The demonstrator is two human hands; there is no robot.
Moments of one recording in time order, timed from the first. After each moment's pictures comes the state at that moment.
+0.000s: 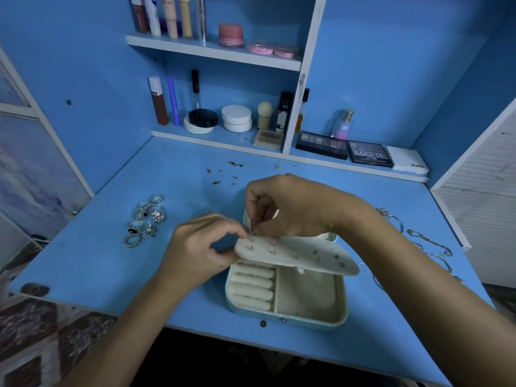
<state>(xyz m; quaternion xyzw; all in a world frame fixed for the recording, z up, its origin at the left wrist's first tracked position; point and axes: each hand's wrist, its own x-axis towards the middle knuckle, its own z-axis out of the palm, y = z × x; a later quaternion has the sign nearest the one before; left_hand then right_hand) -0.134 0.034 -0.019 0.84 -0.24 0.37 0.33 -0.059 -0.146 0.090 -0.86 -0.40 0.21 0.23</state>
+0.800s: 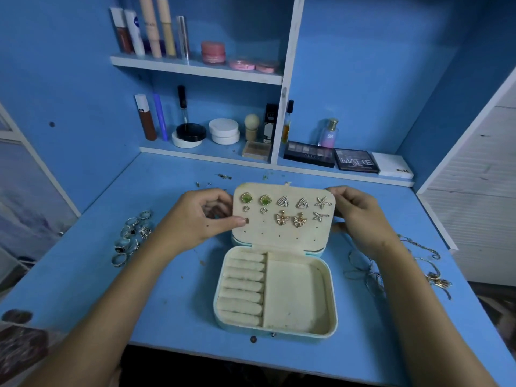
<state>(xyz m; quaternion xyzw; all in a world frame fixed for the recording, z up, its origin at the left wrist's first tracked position) -0.079 0.042 0.015 0.81 -0.10 0.07 0.57 -0.031 -0.245 0.027 -0.75 -0.02 0.06 0.66</state>
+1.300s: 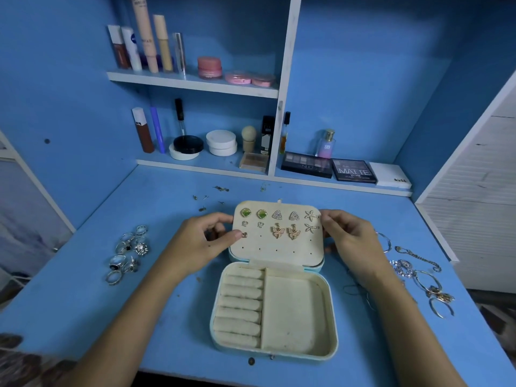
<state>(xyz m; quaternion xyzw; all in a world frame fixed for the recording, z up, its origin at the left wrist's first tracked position) -0.072 0.044 -0.020 0.84 -0.05 0.06 0.54 -0.040 -0.241 0.006 -0.76 -0.01 0.01 0.65</state>
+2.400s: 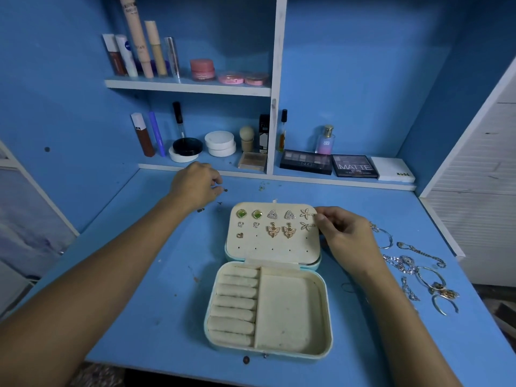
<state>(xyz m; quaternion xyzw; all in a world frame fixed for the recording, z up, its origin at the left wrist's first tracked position) 0.041 0.066 0.017 0.99 -0.01 0.13 0.10 -0.035 -0.242 -0.004 -0.79 -0.03 -0.02 0.62</state>
